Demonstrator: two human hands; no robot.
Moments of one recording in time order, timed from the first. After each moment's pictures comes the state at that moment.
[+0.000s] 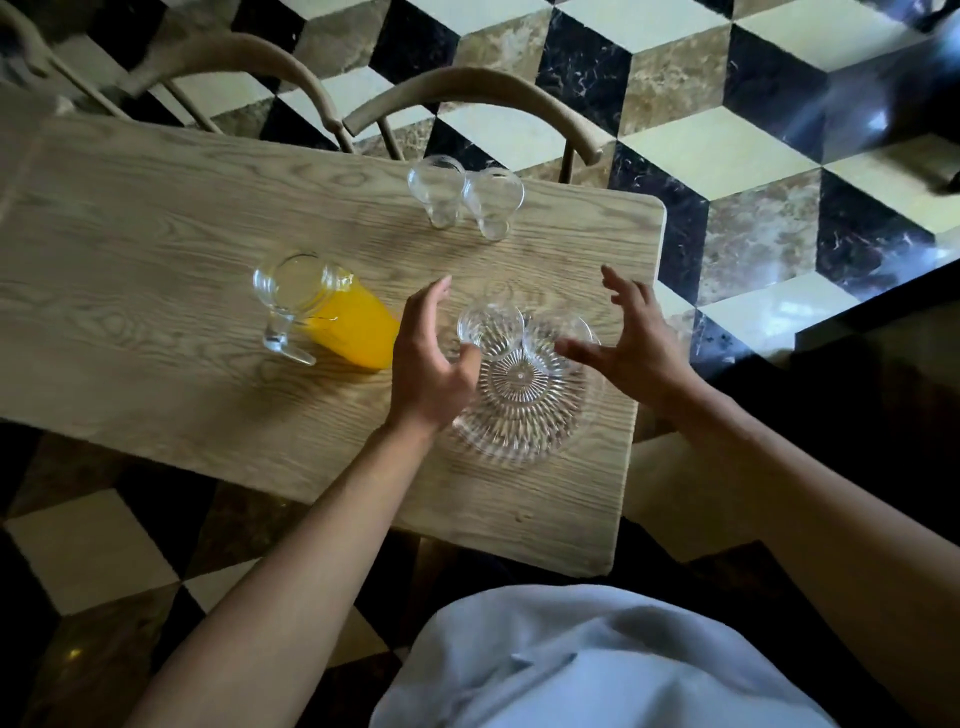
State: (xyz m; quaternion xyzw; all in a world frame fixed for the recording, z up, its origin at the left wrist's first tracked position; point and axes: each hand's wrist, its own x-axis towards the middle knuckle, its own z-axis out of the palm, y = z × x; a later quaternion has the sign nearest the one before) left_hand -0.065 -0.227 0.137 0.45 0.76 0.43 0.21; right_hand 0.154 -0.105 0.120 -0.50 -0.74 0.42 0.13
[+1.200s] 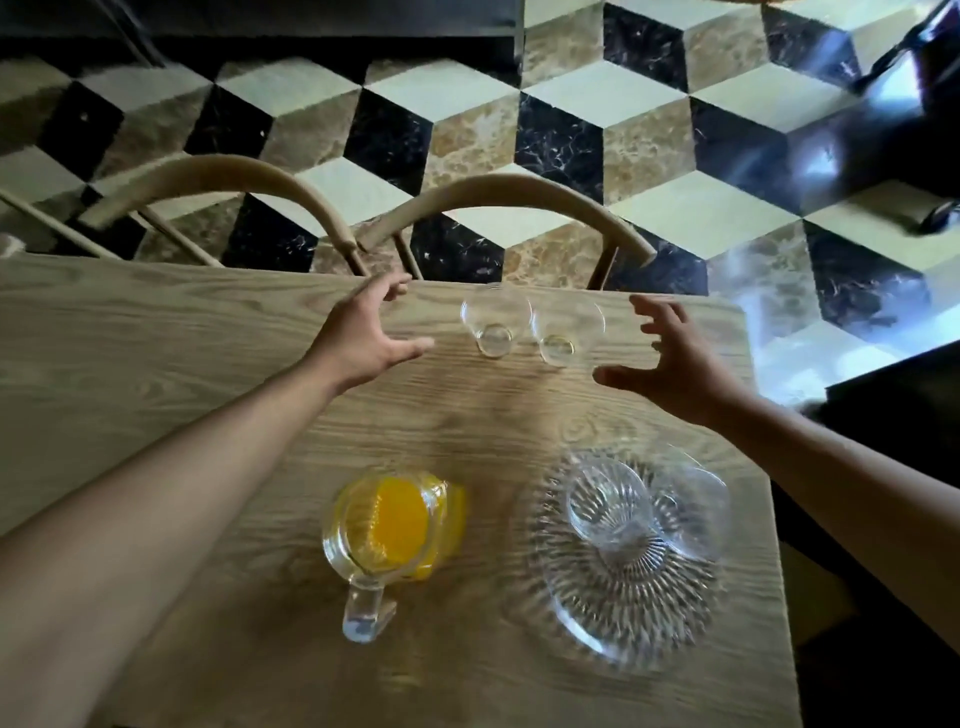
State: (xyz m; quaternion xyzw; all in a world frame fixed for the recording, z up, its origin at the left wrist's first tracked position) left_hand -0.352 -0.035 0.103 0.58 0.73 0.23 0.28; right_hand 0.019 0.032 0.081 -0.55 -0.73 0.39 0.15
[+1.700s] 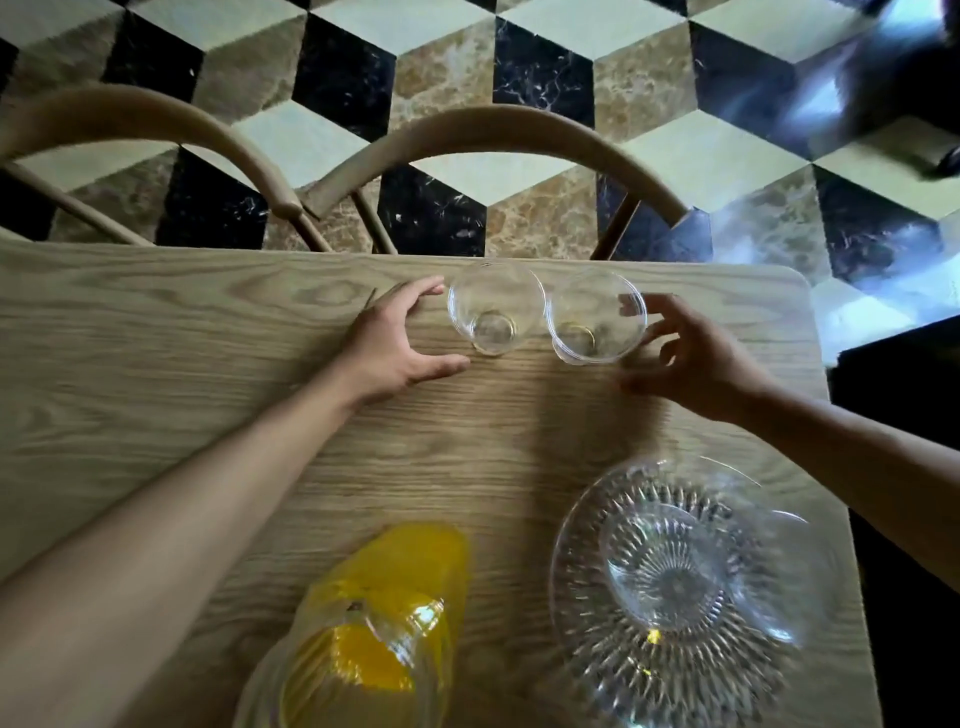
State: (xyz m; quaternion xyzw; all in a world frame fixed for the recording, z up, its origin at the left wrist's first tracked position) left_hand -0.340 0.011 -0.012 0.60 0.68 0.23 0.37; right_hand 0.012 0.073 -0.014 -0.50 -0.73 0.44 0.16
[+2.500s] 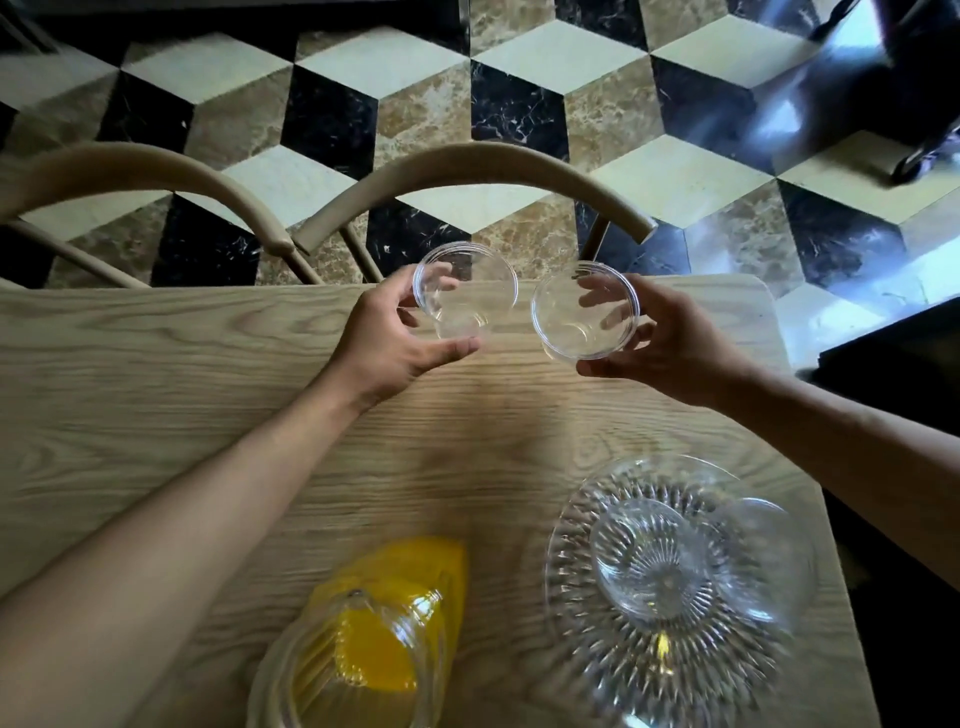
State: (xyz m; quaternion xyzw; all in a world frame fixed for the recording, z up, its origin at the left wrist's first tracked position) left_hand -0.315 0.017 0.039 0.56 0.64 0.35 0.39; right_hand -0.006 0.070 0.032 -0.45 -0.72 0.46 0.25
